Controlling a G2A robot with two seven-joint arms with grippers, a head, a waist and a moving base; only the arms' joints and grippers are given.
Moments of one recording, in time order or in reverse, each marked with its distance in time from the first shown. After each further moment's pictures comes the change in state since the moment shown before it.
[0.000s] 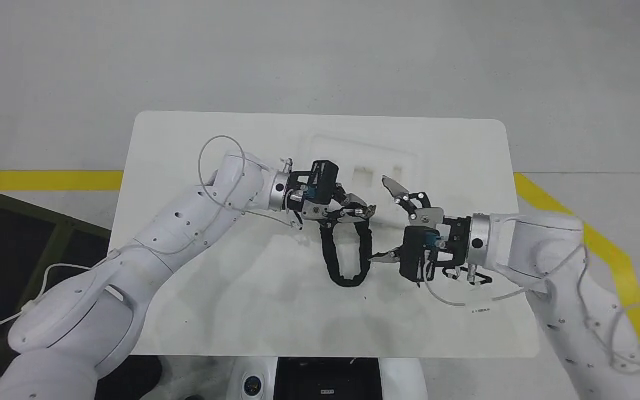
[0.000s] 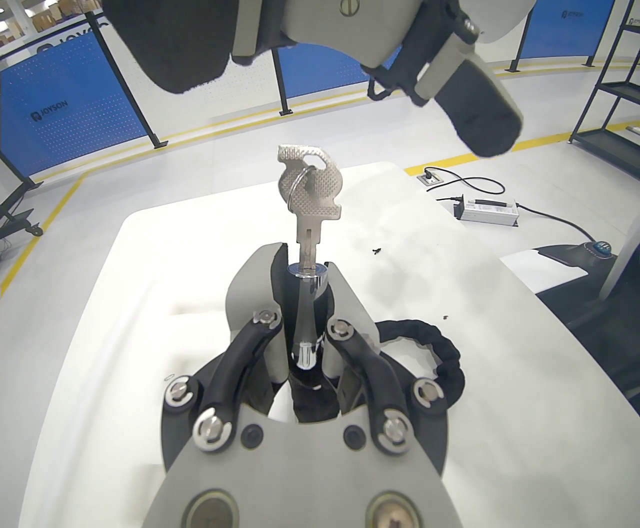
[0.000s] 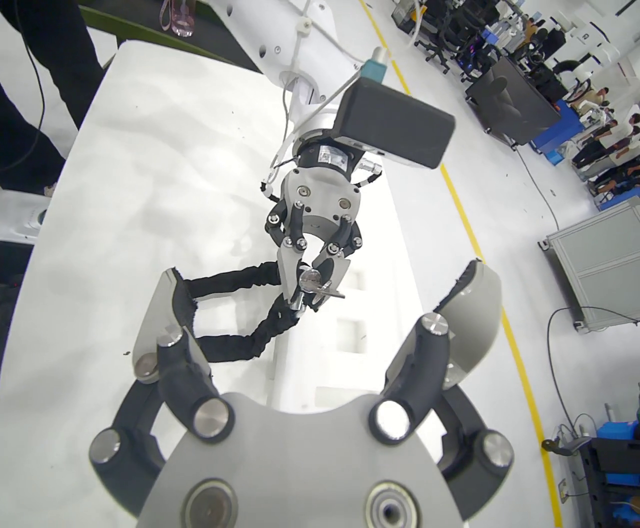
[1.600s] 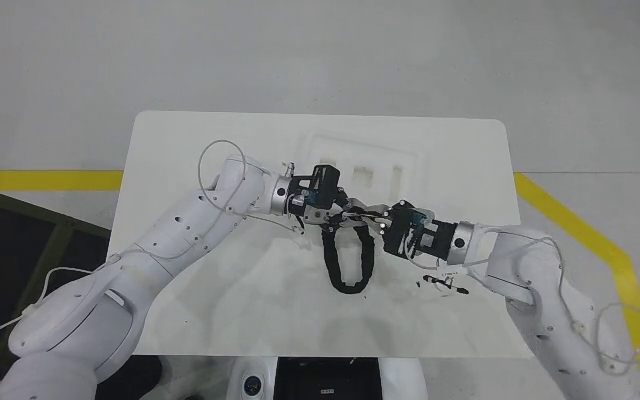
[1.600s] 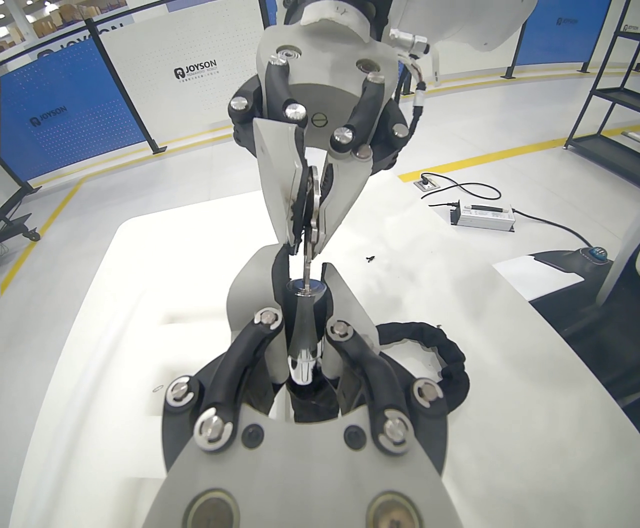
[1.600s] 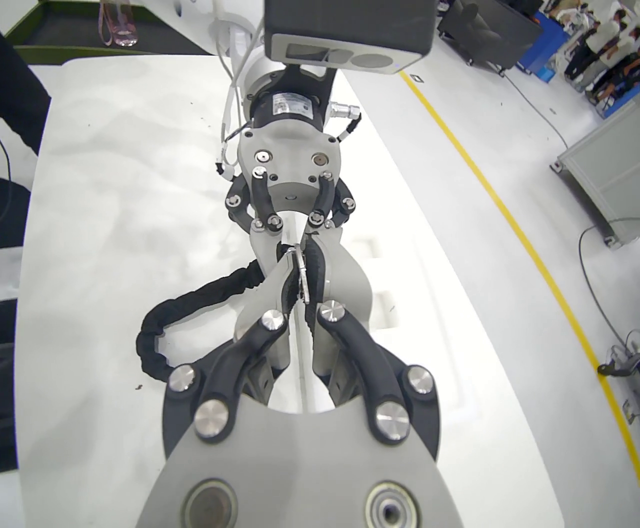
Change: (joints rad) left arm 0.028 0.007 -0.016 -0.038 -0.011 0.000 -0.014; right arm -0.067 -0.005 -0.060 0.000 0.262 0.310 0.242
